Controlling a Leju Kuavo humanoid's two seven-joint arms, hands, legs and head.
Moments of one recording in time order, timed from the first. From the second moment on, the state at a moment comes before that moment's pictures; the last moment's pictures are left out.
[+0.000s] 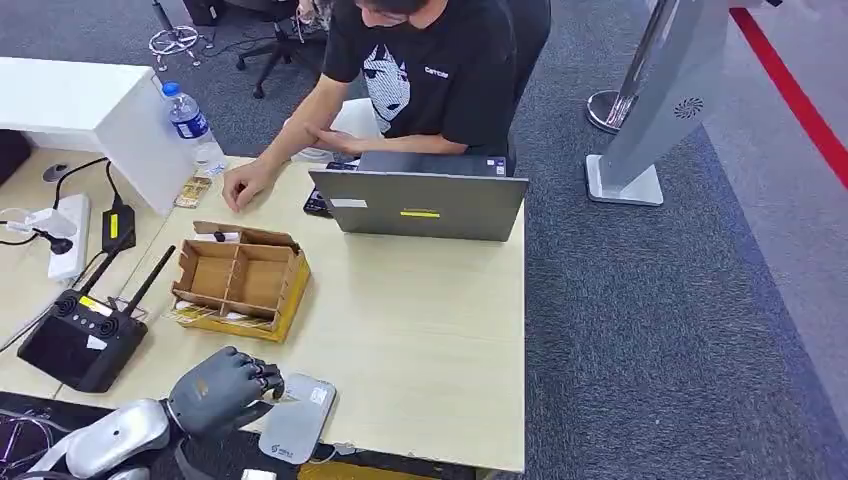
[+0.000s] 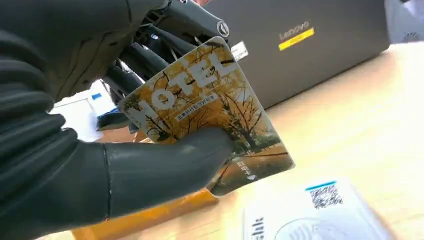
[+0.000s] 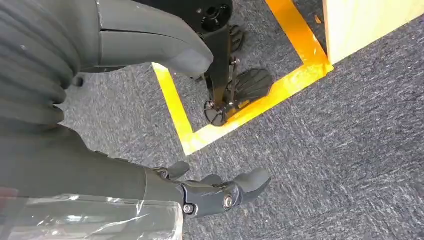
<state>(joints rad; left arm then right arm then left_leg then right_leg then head) 0.09 0.64 -0.46 -1.73 -1.02 0.02 -0.35 -0.06 0.00 -0.44 -0.19 -0.12 -0.13 -0.06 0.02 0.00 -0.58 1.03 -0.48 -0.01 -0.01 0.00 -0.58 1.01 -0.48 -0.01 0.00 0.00</state>
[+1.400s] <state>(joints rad) -0.25 0.25 -0.20 -1.53 -1.20 0.23 -0.22 -0.07 0.01 -0.47 -0.19 0.00 -0.13 -0.05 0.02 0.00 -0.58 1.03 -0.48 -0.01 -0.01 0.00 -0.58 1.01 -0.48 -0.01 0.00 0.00</state>
